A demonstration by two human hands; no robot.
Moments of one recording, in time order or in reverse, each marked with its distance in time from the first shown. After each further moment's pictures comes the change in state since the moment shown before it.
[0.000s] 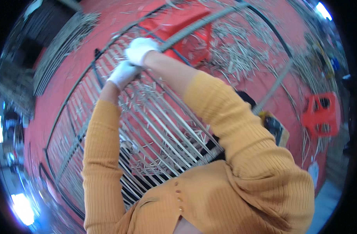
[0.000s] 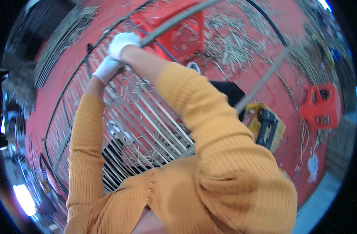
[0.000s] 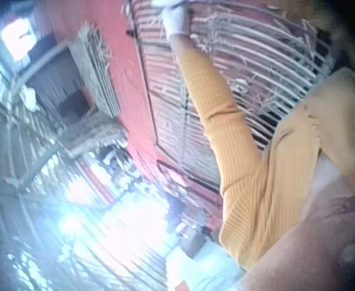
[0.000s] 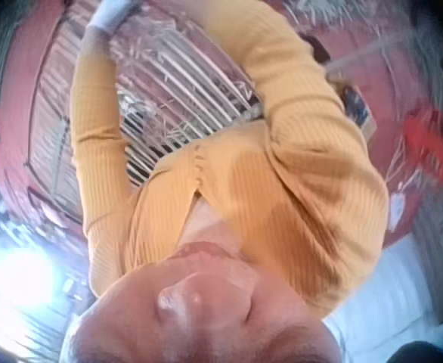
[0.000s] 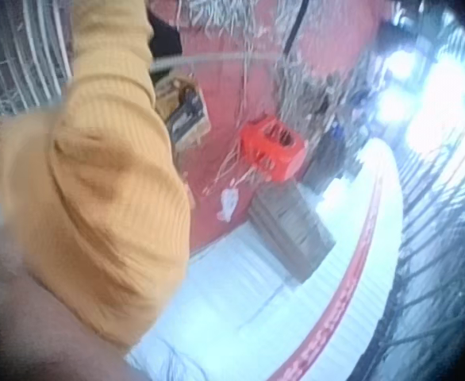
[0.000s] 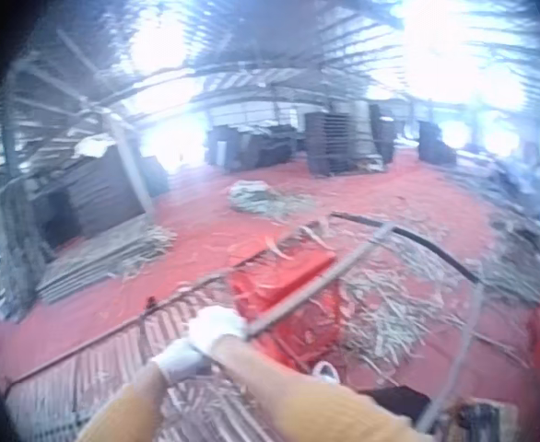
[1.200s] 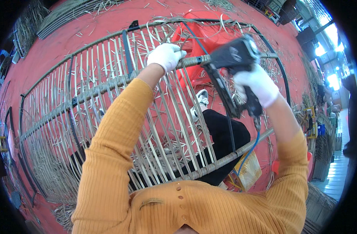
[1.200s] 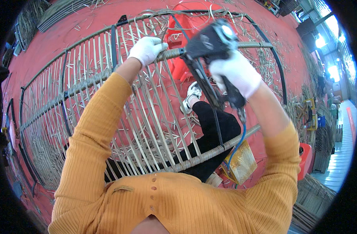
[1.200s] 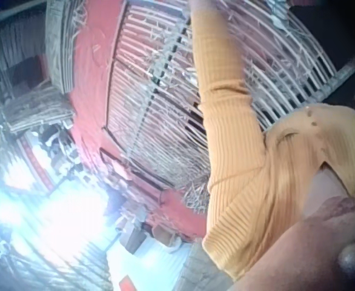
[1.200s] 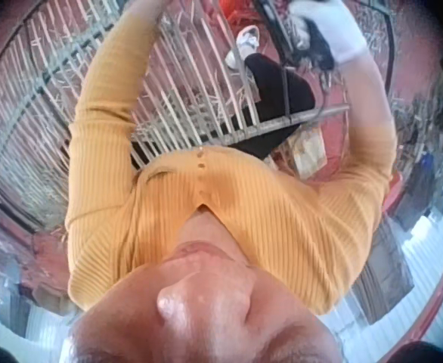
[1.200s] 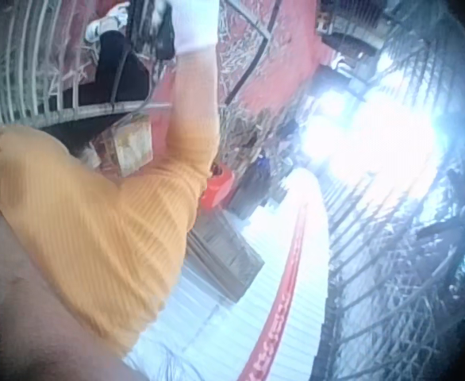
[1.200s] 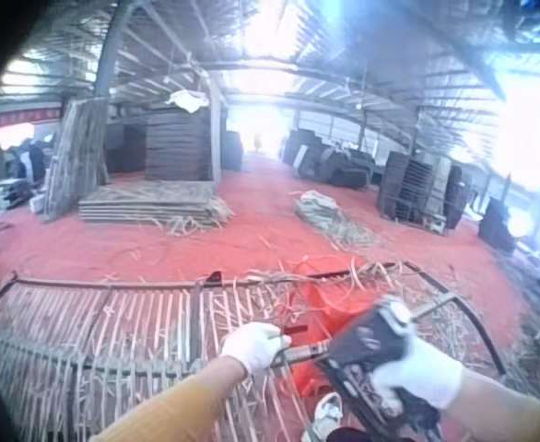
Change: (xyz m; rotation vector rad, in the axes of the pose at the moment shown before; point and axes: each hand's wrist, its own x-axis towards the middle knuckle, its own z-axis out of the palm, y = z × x) left_hand -0.004 0.015 0.008 0.215 0.348 0.032; right_hand -0.115 0.085 -0.090 0.900 -0.294 0.109
